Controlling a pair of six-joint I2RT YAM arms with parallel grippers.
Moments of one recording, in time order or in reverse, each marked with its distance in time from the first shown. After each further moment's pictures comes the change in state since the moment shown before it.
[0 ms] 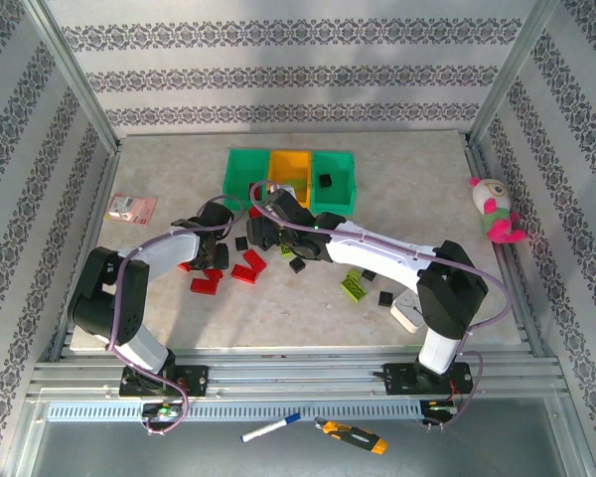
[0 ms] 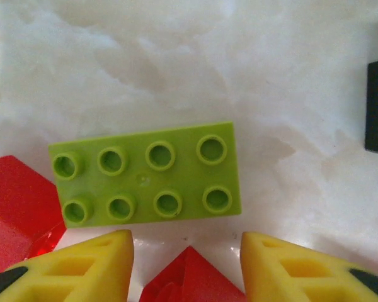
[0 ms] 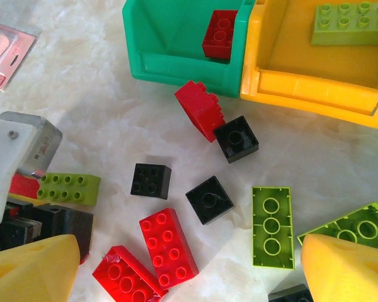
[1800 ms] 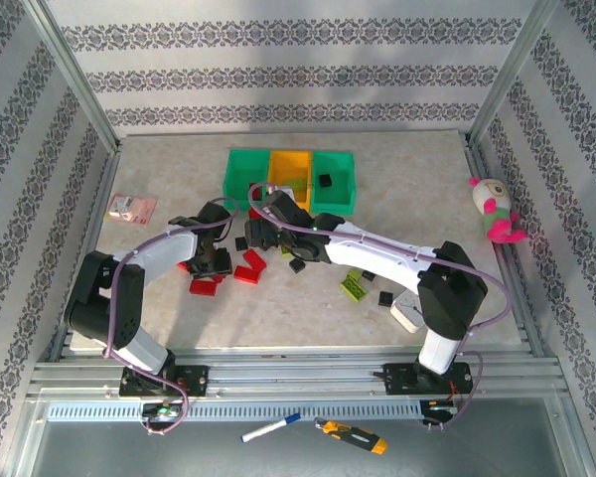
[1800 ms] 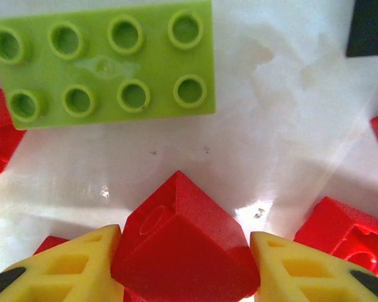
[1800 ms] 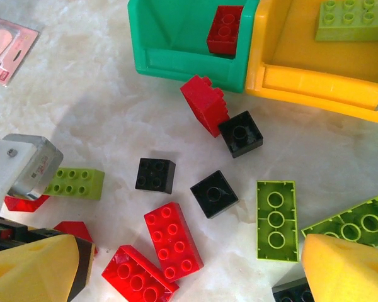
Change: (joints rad) left arm 0.001 -0.024 0.039 -0.156 0.150 -0.088; right arm 0.015 -0.008 0.009 -0.024 0.009 0.008
